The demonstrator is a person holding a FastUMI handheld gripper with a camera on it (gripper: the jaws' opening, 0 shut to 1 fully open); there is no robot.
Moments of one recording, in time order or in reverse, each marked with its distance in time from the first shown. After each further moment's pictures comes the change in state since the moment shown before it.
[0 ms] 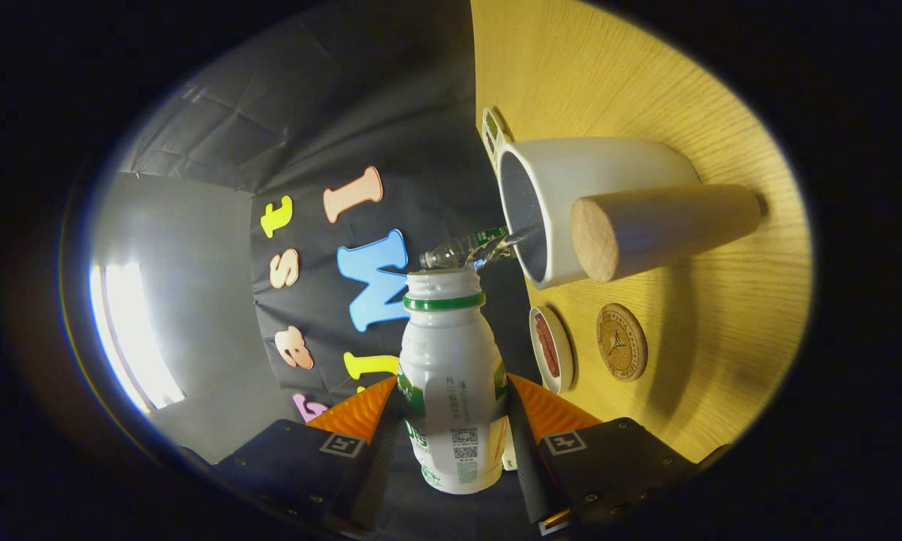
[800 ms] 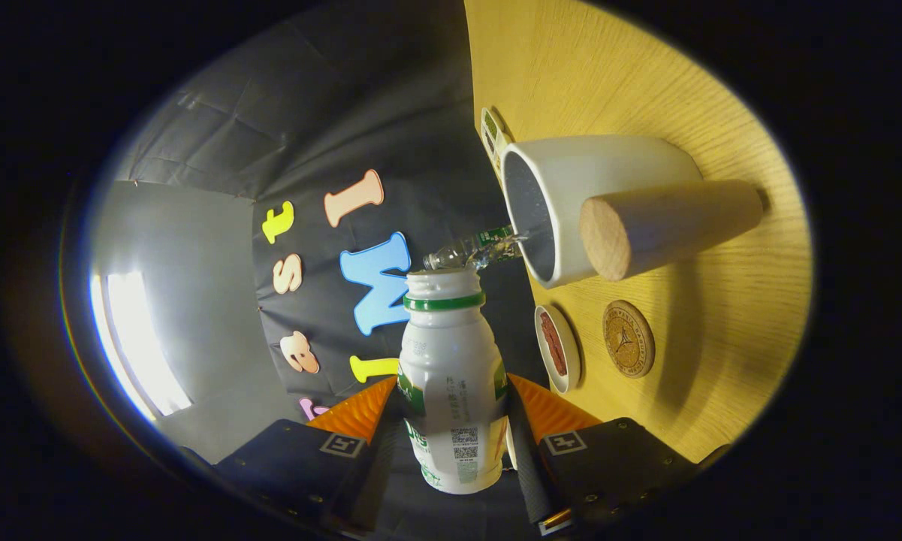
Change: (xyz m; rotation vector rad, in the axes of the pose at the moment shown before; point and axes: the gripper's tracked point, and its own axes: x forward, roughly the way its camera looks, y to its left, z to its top) arm 0.001 0.005 0.000 0.029 -0.004 0.011
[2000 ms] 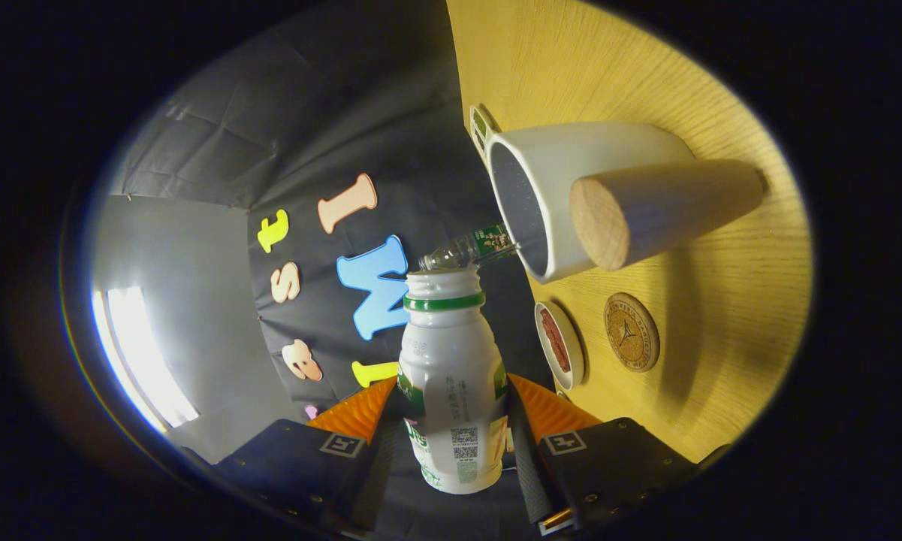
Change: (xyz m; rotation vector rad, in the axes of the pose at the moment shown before) arm 0.006 -0.002 0.001 0.048 -0.008 0.000
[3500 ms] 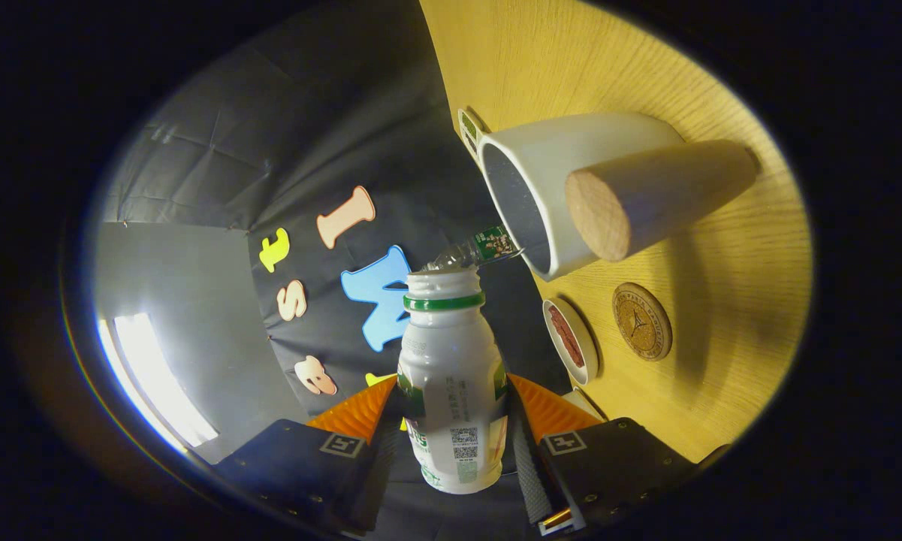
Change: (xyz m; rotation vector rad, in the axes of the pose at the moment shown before) arm 0.002 0.011 0.005 0.090 -0.025 0.026
